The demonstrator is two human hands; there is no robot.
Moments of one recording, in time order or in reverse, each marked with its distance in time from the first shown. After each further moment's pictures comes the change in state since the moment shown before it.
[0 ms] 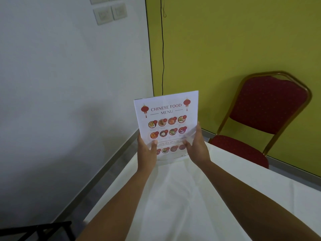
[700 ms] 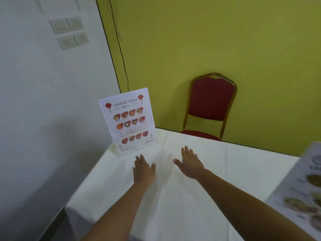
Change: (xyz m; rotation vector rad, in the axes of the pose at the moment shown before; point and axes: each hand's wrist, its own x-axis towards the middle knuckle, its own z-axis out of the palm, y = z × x) left_hand -0.169 -0.026 0.041 0.789 -0.352 0.063; right_hand -0.176 0.077 -0.100 -0.563 -0.249 0.109
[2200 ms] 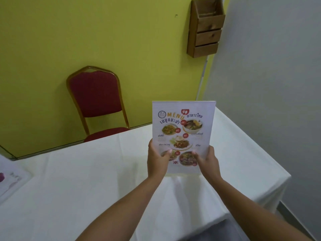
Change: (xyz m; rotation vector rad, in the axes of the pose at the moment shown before) left_hand -0.193 0.284 0.206 -0.628 -0.425 0.546; right_hand -0.265 0.314 -0.033 0.757 0.912 0.701
